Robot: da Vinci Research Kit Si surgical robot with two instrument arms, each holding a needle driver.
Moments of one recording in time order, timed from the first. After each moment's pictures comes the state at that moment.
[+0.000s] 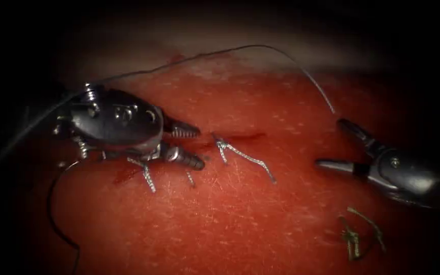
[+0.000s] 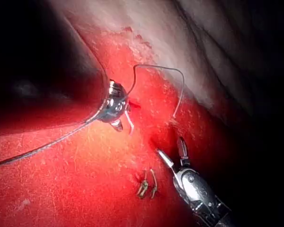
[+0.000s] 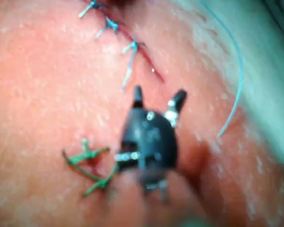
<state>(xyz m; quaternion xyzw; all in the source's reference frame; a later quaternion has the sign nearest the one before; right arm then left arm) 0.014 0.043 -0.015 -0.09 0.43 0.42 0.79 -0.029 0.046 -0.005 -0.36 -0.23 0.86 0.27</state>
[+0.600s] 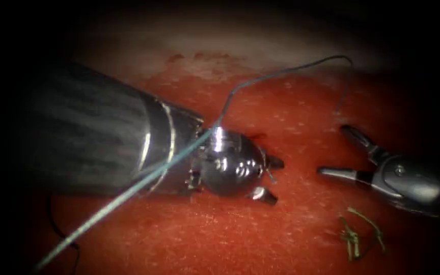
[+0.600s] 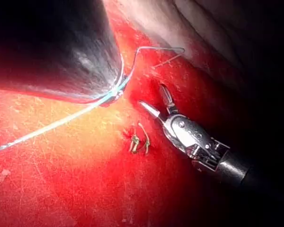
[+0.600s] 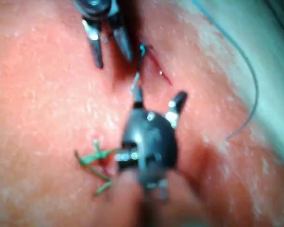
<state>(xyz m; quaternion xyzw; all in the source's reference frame) 0.014 0.043 -0.016 -0.08 0.41 0.42 0.81 -0.037 0.043 -0.004 -0.21 -0.04 0.98 0.01</state>
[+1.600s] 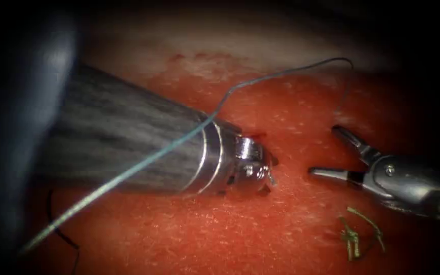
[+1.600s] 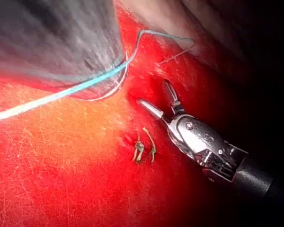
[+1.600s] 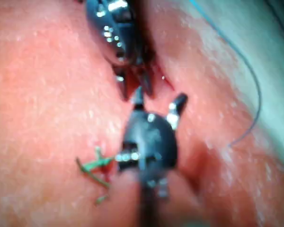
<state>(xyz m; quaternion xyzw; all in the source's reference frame) 0.015 0.043 -0.016 -0.09 0.41 0.41 0.81 -0.039 0.042 0.004 -0.16 -0.01 0.99 -0.03</state>
